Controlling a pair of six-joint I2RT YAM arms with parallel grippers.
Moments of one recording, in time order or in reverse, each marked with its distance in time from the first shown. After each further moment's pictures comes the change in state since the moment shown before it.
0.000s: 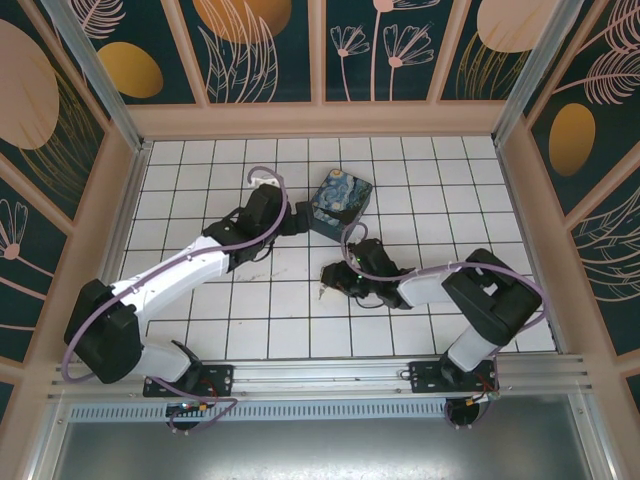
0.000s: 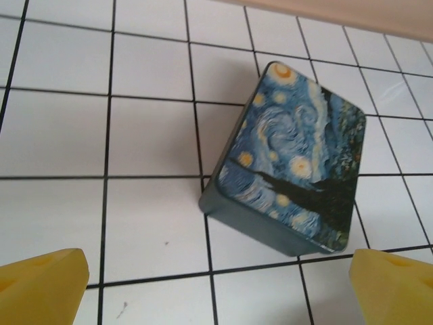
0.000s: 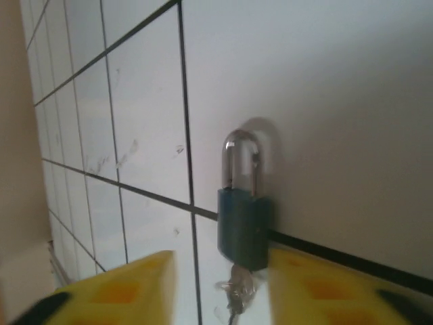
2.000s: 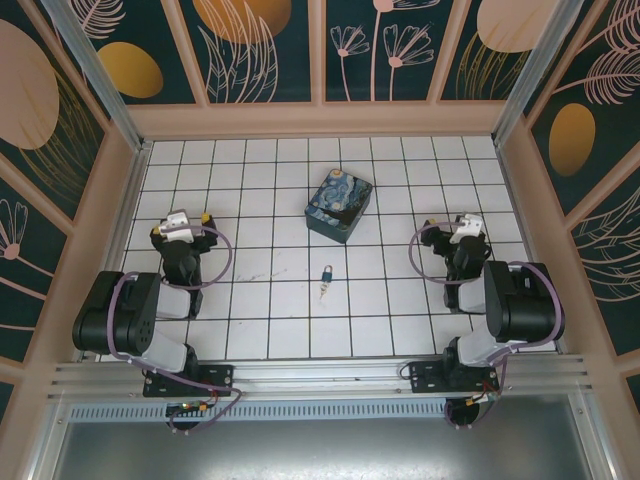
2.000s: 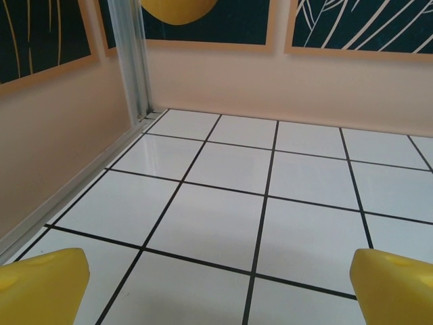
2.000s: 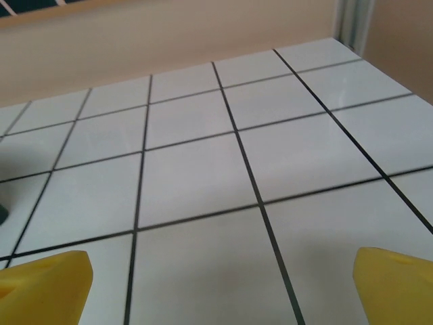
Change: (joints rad) left arm 0.647 0.114 -0.800 1.468 -0.025 0.544; right arm -0.801 -0.050 -0.285 0.686 0.330 -0.897
